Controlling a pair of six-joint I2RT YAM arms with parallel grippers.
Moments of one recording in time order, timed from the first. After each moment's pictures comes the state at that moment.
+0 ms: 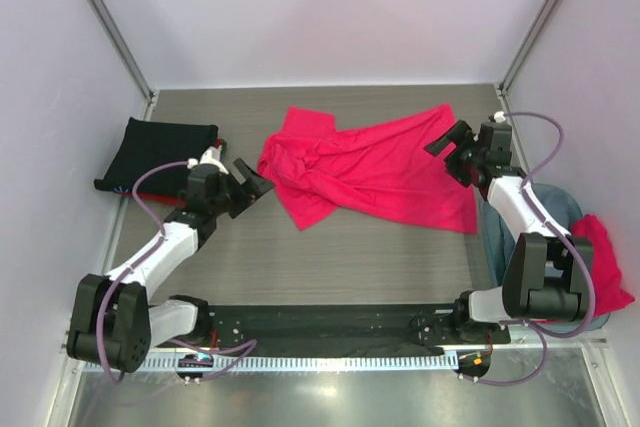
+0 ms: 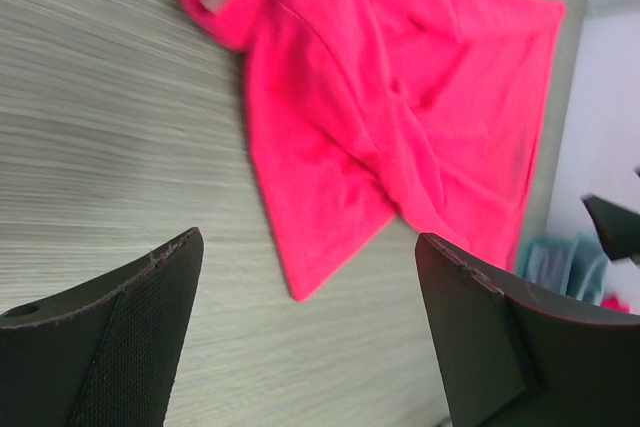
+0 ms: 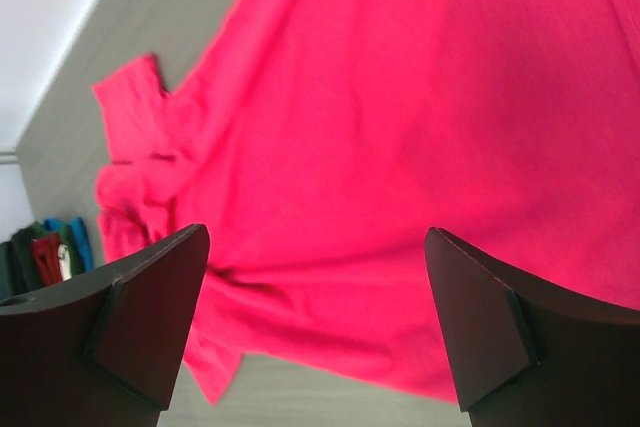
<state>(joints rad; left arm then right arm) -0.19 1.17 0.56 0.04 0.21 -0.86 -0.10 1.39 0.91 -0.13 -0.22 0.70</state>
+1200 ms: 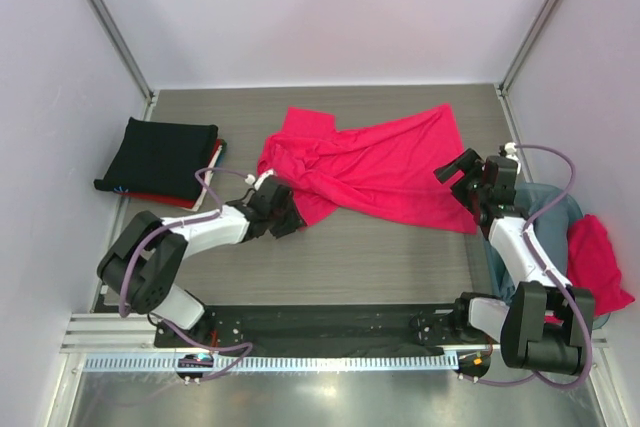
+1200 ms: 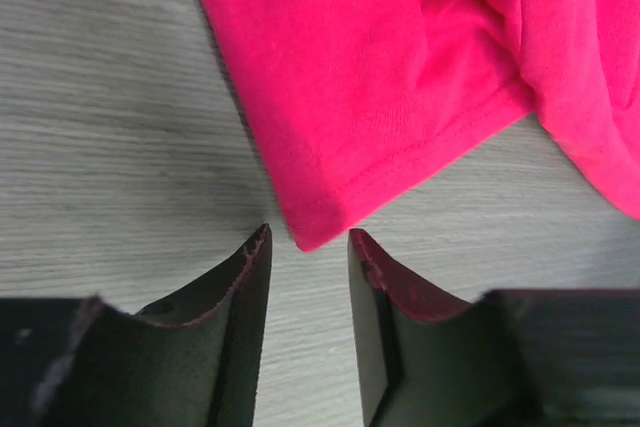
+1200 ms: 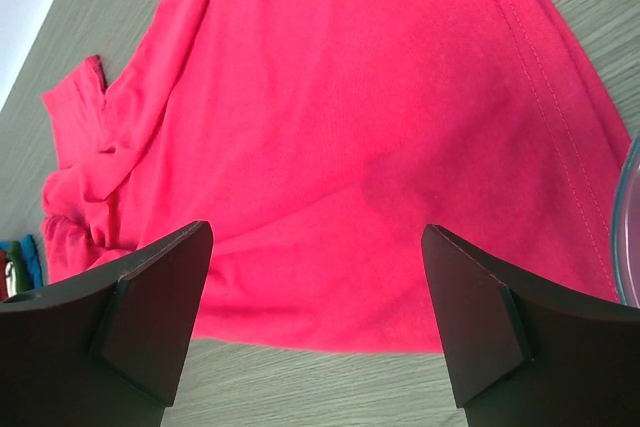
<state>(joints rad) -0.64 1.52 0.70 -0.10 -0.05 -0.98 -0.14 1.13 0.60 -0.06 -0.13 0.69</state>
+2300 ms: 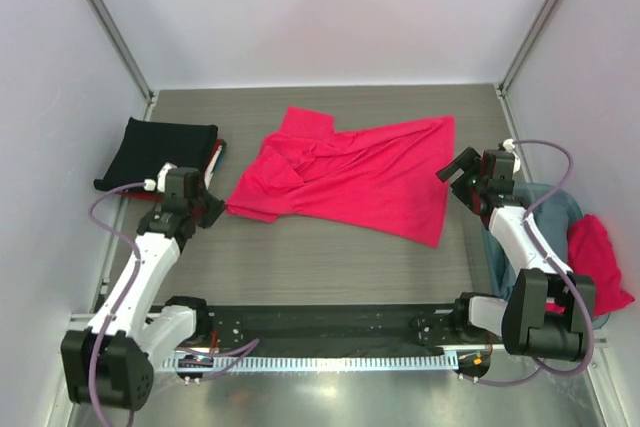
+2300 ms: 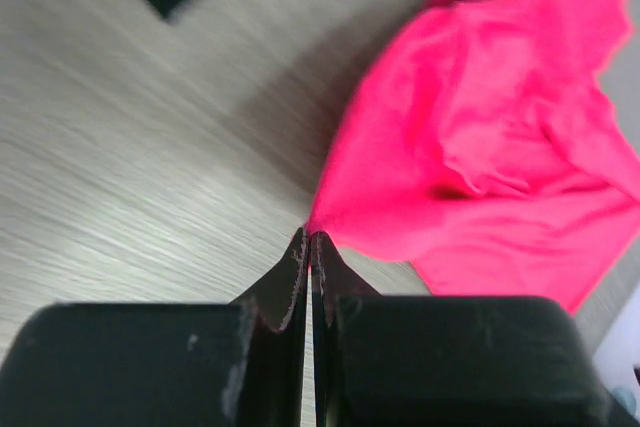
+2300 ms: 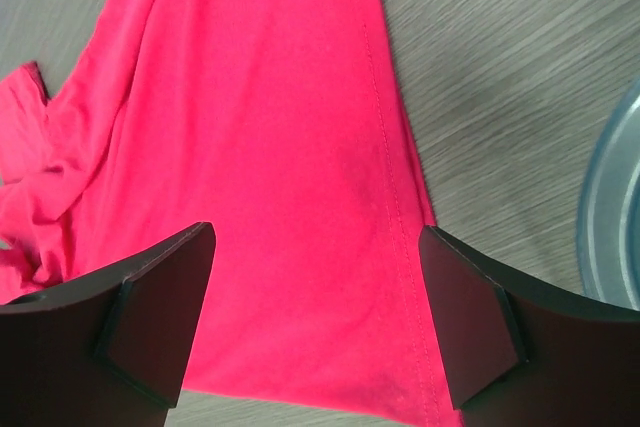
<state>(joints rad) -0.14 0.92 0.68 -0.52 -0.09 -0.97 -0.13 1.18 0.66 -0.16 -0.07 0.68</state>
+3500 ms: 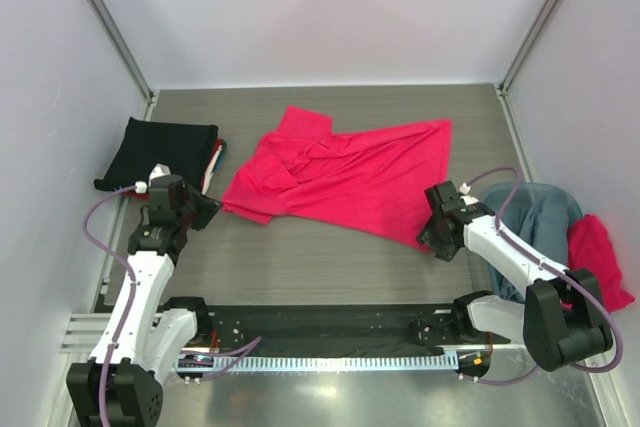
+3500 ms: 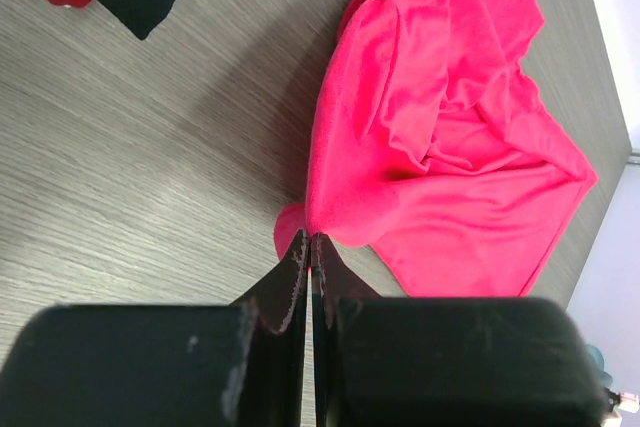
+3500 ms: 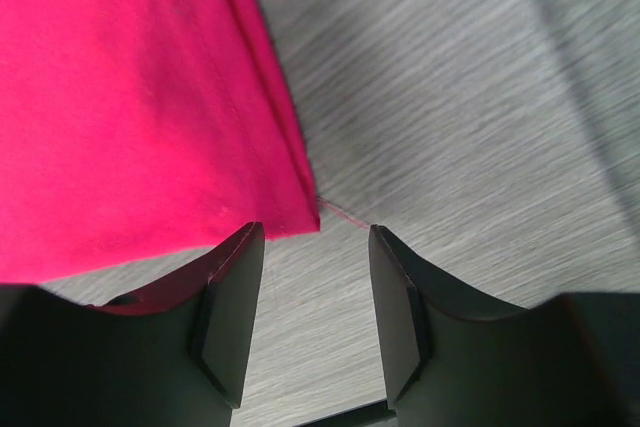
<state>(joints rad) -0.01 0.82 0.63 -0.48 0.05 -0.89 0.29 1.16 0.60 -0.71 0.21 0.93</state>
